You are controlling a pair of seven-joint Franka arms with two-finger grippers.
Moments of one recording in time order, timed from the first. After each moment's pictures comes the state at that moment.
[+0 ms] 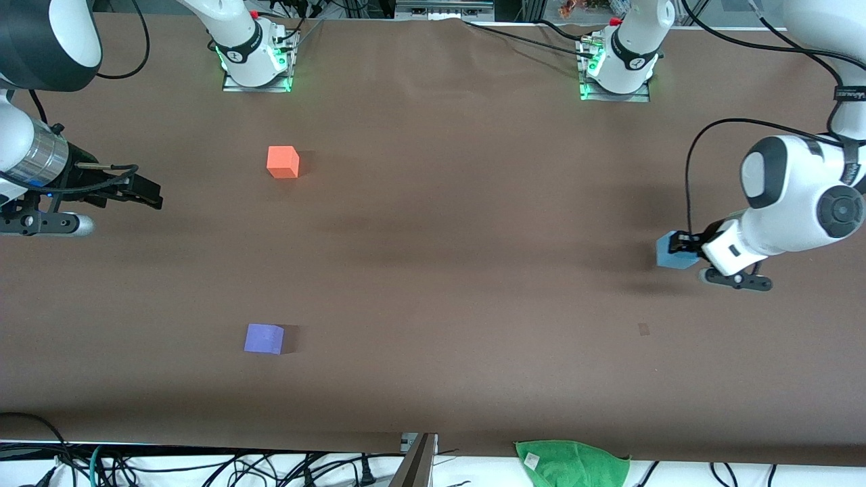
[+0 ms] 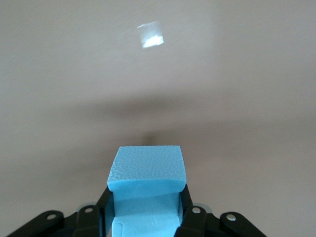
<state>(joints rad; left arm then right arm) 0.22 0.35 -0.23 -1.87 0.00 2.07 0.13 0.20 0.18 -0.15 -1.52 0.02 1.62 0.06</state>
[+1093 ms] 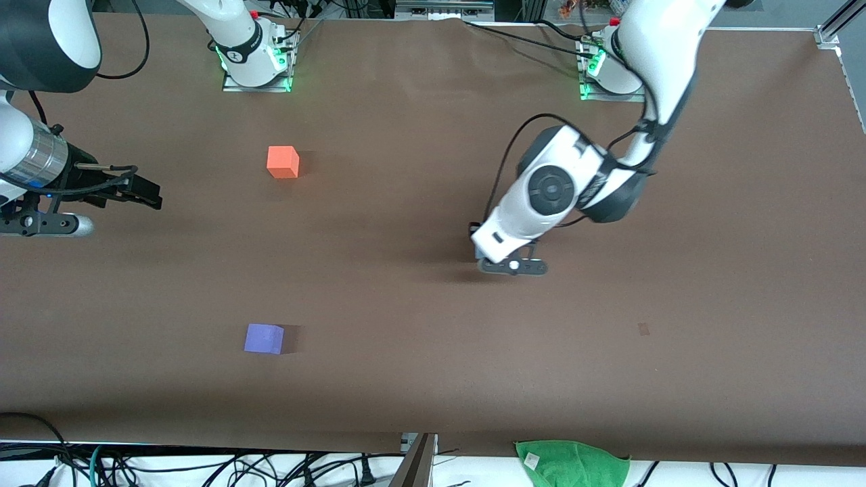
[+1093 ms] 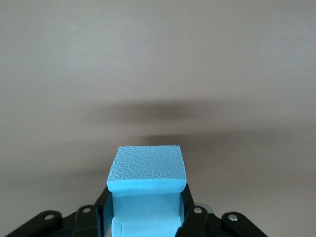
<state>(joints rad) -0.32 0.65 -0.31 -1.50 0.00 2.09 -0.56 0.20 0.18 -0.15 -1.52 0.02 1.62 0.06</state>
